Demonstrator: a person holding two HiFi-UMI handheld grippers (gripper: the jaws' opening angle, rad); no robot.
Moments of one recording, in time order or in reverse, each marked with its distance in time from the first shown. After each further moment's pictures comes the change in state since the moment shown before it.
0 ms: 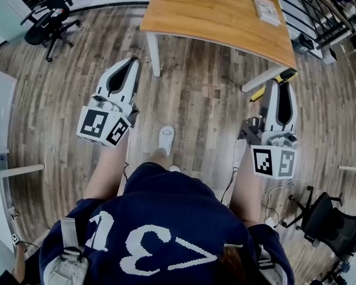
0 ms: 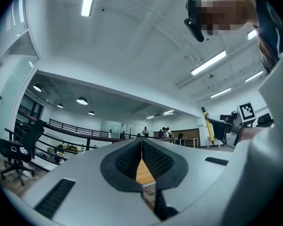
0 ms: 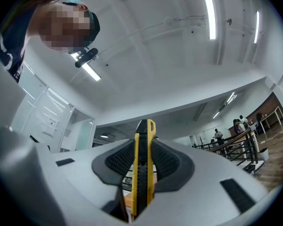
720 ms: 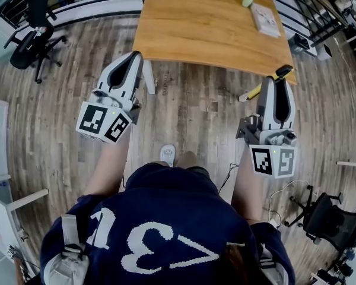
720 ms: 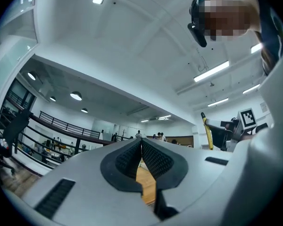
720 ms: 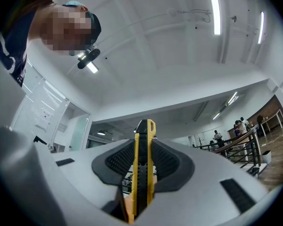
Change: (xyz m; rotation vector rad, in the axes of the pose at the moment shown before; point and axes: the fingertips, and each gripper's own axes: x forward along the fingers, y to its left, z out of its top) left arm 0.156 0.109 -0.005 -0.072 -0.038 -0.098; right arm 0.158 -0.015 -0.053 -0.035 0.015 -0.019
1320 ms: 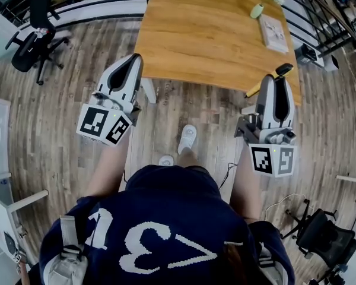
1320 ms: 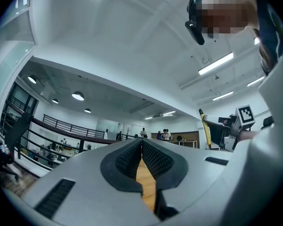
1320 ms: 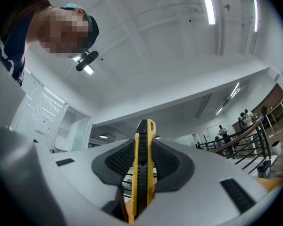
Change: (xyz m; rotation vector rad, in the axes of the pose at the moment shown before) left arm 0.090 0.050 -0.018 0.029 0.029 0.044; right arm 0.104 -0.053 -0.041 0.062 -0.010 0.037
